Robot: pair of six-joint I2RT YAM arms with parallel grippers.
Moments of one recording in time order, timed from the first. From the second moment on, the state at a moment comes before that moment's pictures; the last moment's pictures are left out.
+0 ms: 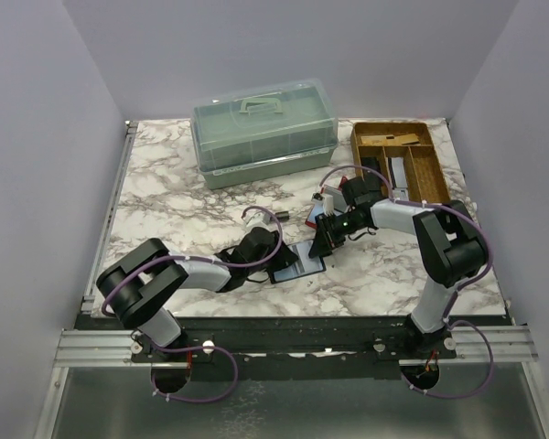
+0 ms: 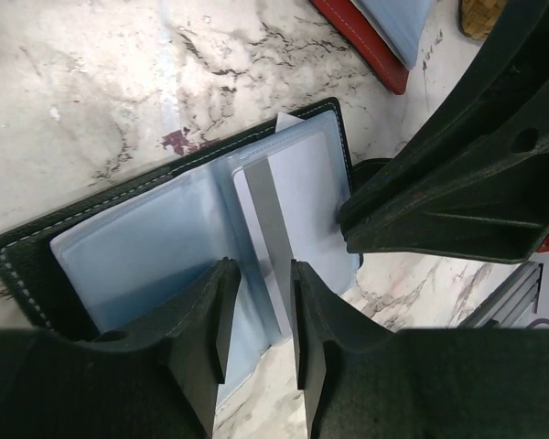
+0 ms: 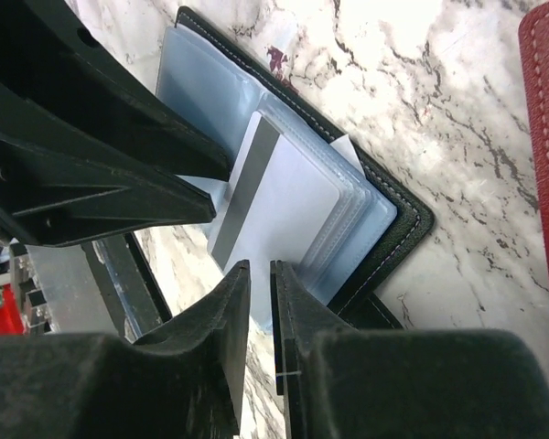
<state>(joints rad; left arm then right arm) -0.86 1.58 0.52 0.47 -0.06 -1.02 0.40 1.81 0.95 -0.31 -0.88 -0.02</state>
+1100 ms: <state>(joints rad) -0.80 1.61 0.48 0.56 0.08 -1.07 0.39 1.87 1.00 -0.34 -0.83 -0.01</state>
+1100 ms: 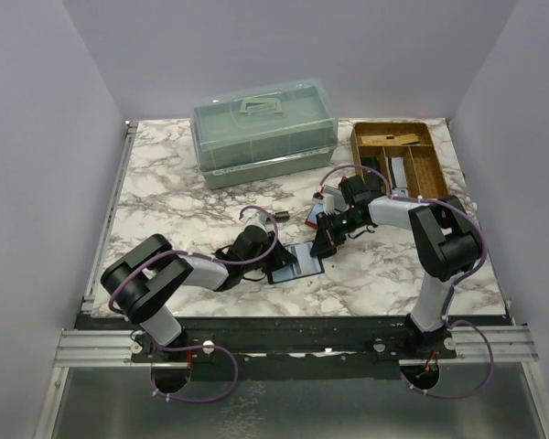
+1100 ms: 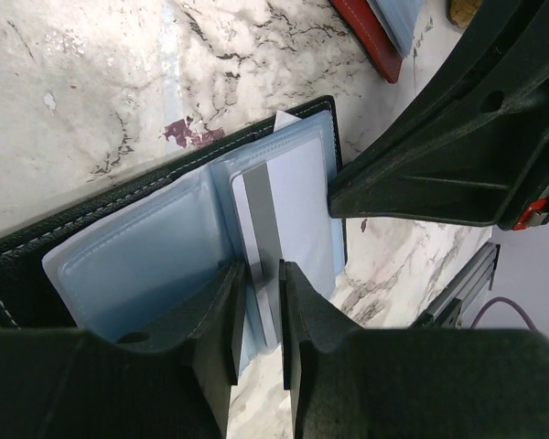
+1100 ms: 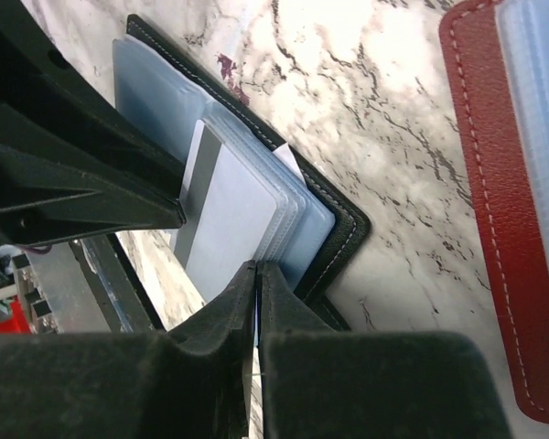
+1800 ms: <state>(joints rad) -0.77 1.56 0.43 0.57 0.11 -1.10 0.40 1.87 0.99 -0.33 -0.94 0.01</state>
